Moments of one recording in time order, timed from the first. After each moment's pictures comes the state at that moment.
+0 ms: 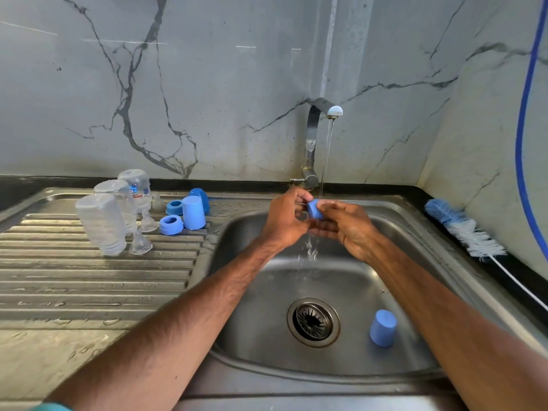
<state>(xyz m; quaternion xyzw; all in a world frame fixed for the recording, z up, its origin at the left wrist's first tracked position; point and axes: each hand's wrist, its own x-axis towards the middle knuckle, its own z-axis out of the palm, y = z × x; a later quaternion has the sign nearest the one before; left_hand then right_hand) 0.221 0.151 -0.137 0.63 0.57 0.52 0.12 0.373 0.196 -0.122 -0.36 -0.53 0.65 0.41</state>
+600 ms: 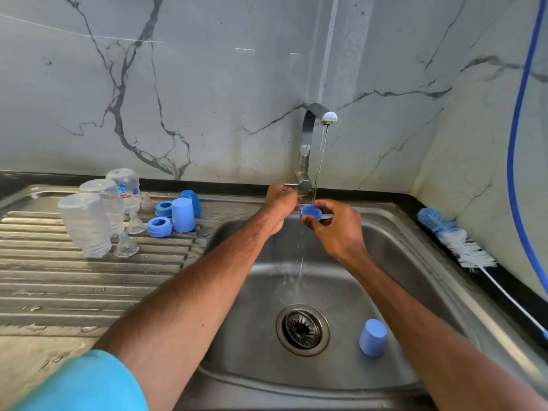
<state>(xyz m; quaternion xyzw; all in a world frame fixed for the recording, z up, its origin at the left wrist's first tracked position) 0.222 0.205 -0.107 0.36 0.63 0.60 0.34 0.367 0.191 -0.129 -0.43 -0.75 0.23 0.45</state>
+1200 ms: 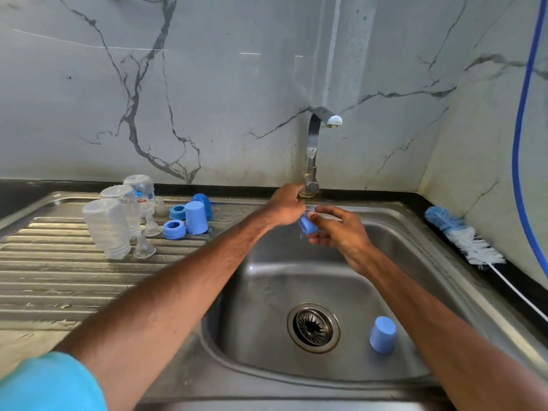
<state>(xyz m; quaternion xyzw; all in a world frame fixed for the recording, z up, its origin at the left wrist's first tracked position) 0.211 0.162 -0.080 0.62 0.68 0.35 0.18 0.367 0.181 -0.124 -0.41 -0.59 0.57 0.40</state>
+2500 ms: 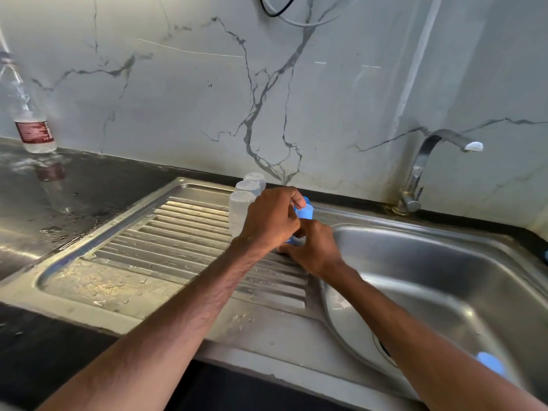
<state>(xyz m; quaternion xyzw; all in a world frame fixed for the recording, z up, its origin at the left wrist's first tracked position) 0.060 -0.033 -0.081 0.55 0.71 0.42 -0.10 0.170 0.042 -0.124 -0.27 -0.89 0.23 0.30</state>
